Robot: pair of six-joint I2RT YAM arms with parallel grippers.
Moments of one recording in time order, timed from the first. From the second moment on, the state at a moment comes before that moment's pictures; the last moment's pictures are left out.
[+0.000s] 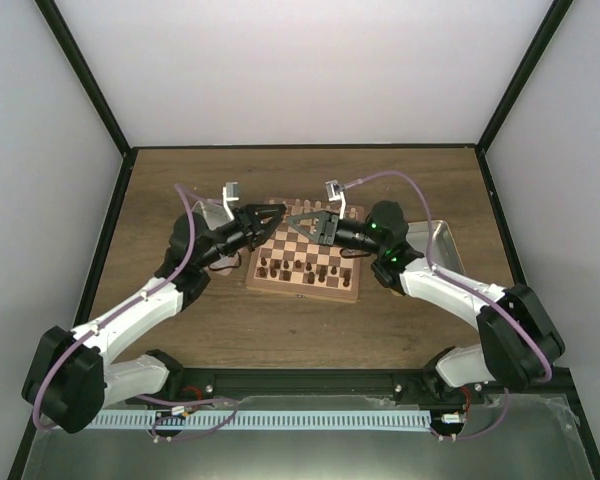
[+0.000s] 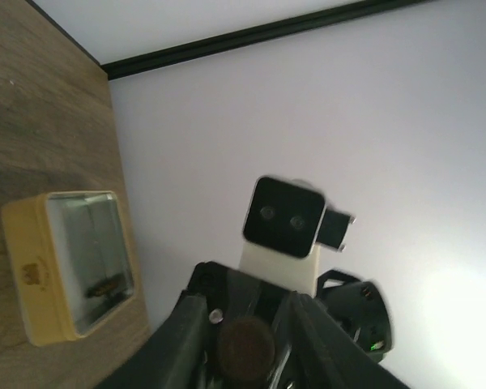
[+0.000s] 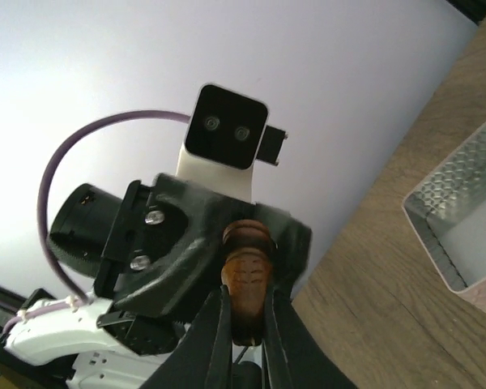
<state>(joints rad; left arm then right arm) -0.52 1.16 0.65 0.60 0.52 -1.41 0.61 1.38 0.76 0.75 -0.73 1.07</state>
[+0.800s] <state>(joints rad) -0.52 0.89 0.78 -0.18 -0.20 -0.50 0.65 1.41 1.16 -0.93 -0.21 0.59</state>
